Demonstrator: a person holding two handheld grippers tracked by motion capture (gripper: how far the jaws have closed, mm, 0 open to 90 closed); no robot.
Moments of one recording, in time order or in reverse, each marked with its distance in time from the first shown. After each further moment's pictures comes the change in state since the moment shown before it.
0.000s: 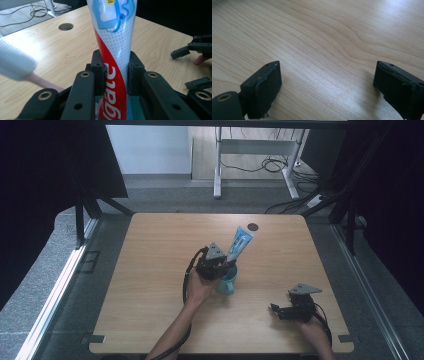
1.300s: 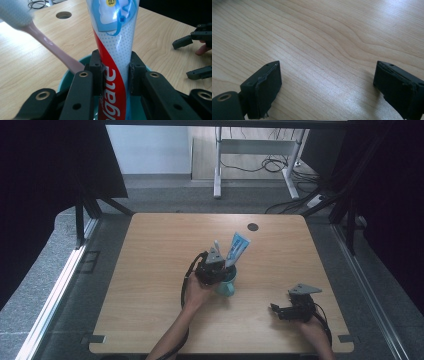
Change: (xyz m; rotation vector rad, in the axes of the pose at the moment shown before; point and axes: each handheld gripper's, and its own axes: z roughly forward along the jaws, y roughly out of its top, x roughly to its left) left arm -0.001 -0.015 0.002 0.048 0.000 -0.016; right arm 0.000 0.000 0.000 0.000 0.002 0.002
